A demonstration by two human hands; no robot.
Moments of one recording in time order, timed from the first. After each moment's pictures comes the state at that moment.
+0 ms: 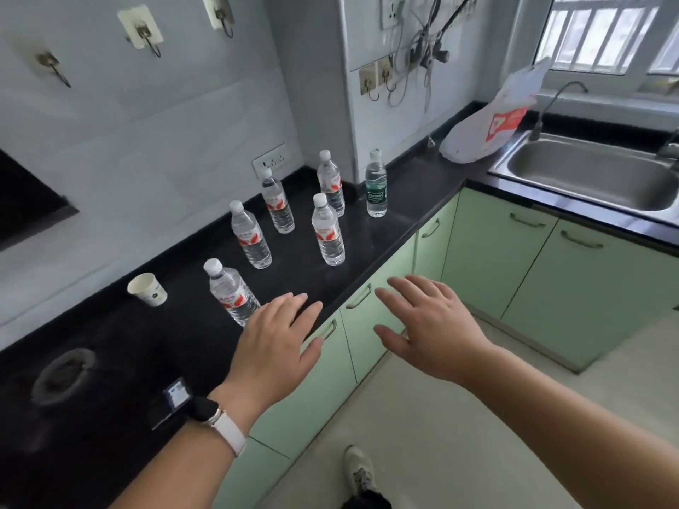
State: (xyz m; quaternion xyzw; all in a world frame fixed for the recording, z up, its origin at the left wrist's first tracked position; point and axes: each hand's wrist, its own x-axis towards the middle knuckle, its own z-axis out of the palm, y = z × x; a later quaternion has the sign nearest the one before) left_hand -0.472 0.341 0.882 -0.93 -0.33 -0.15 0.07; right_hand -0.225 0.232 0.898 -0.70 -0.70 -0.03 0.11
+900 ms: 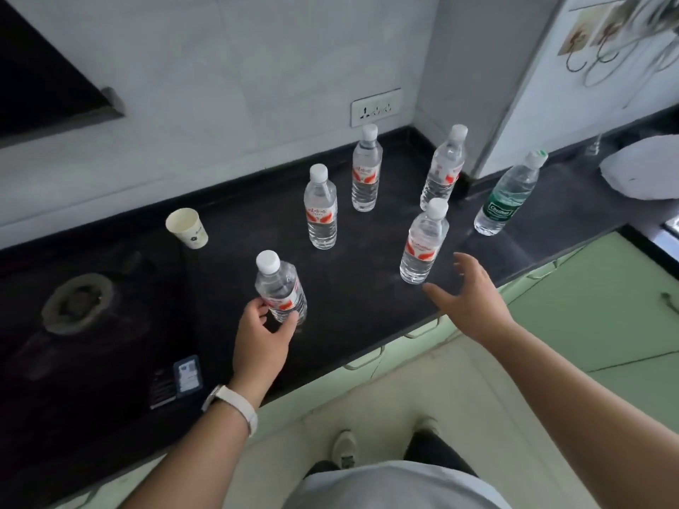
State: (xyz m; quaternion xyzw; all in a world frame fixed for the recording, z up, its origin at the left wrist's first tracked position) left_hand -0.520 0.492 0.758 -0.47 -0.74 -0.34 -0.34; right_hand -0.199 0.505 0.820 -0.78 -0.53 0.26 0.21
